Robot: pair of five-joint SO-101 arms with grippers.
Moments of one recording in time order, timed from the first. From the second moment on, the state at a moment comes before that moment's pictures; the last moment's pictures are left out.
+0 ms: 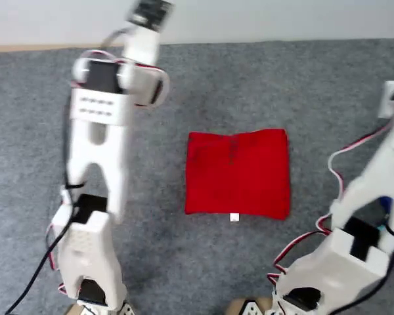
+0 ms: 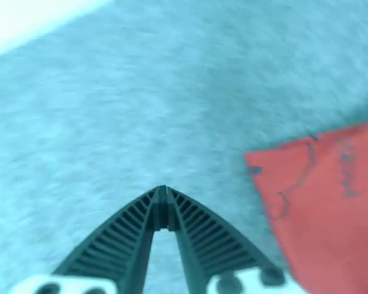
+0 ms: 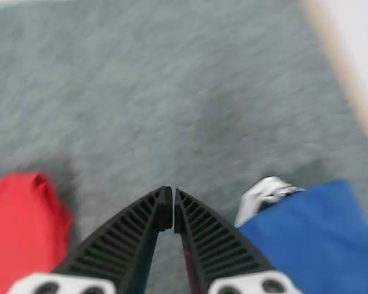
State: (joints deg) left arm 4.7 26.5 -55.6 99.0 -2.8; right arm 24.1 14.0 -55.5 100.7 17.6
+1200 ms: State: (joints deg) left arm -3.6 6.5 -20.5 94.5 -2.8; right arm 6.9 42.0 -32.6 72.2 17.6
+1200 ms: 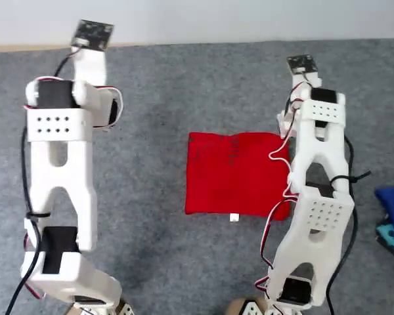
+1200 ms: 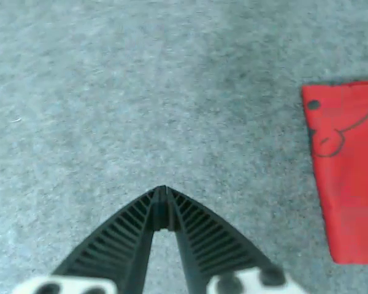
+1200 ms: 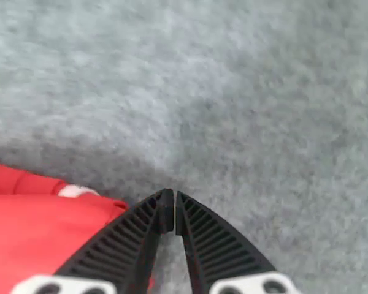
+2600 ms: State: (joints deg) left arm 9.5 27.7 -20.6 75.6 -2.8; right arm 1.5 28.1 -32.7 85.0 17.6
